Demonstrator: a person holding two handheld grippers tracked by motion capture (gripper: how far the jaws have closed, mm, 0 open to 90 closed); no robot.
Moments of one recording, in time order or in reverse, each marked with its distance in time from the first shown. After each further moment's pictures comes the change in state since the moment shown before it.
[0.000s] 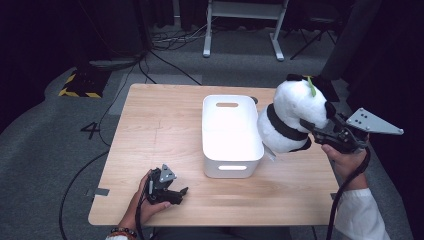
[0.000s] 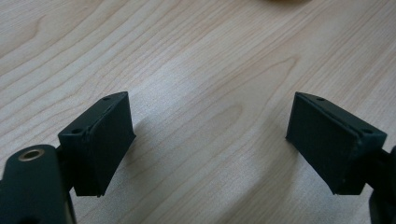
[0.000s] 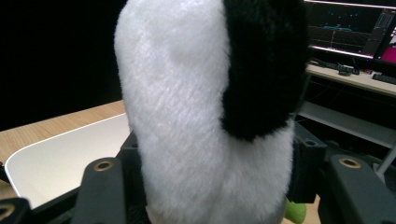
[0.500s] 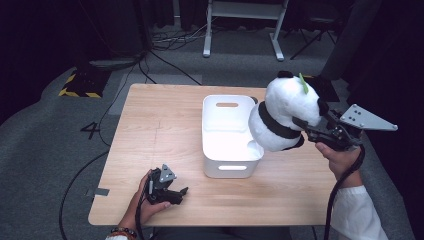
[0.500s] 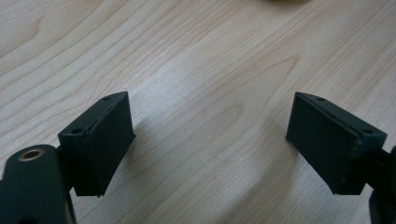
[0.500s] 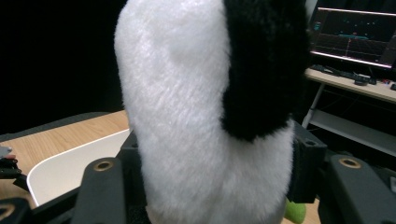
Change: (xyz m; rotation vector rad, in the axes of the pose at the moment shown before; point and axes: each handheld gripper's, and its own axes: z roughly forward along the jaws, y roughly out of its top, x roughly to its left) left arm 0.000 0.000 0.000 0.001 0.000 0.001; right arm 0.014 0.014 0.011 -0.021 0.050 -0.010
